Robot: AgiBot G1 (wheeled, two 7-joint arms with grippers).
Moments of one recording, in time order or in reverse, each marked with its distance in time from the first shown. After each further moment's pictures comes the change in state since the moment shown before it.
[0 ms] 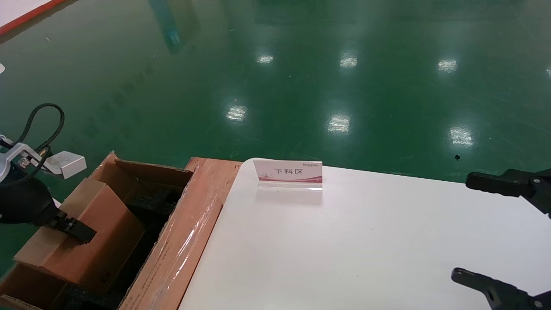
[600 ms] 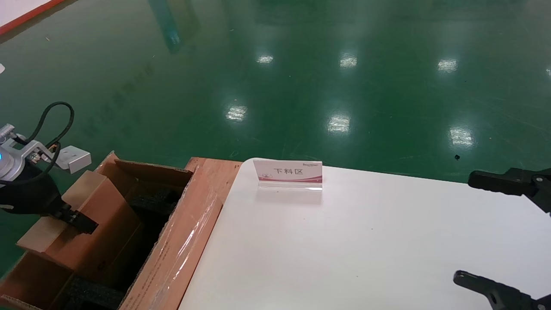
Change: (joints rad) left arm 0.098 0.053 0.007 0.072 0.026 -0.090 0.038; right arm 0.000 0.000 -0.001 0.000 0.001 0.000 0.000
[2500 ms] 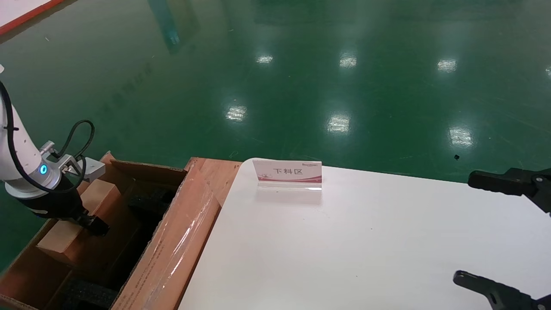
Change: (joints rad) left arm 0.297 0.127 -0.004 0.244 -0.049 -0.139 -0.030; right arm 0.001 0.001 -0.003 0.000 0.002 0.001 -0.001
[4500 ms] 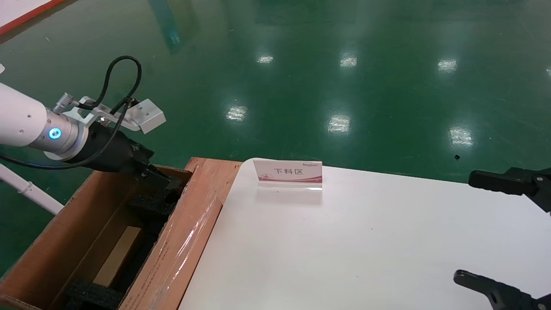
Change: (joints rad) left arm -0.318 -0.159 -0.126 -0.526 0.045 -0.184 0.189; right arm 0.000 0.000 -0.001 -0.001 0.001 0.001 -0.001
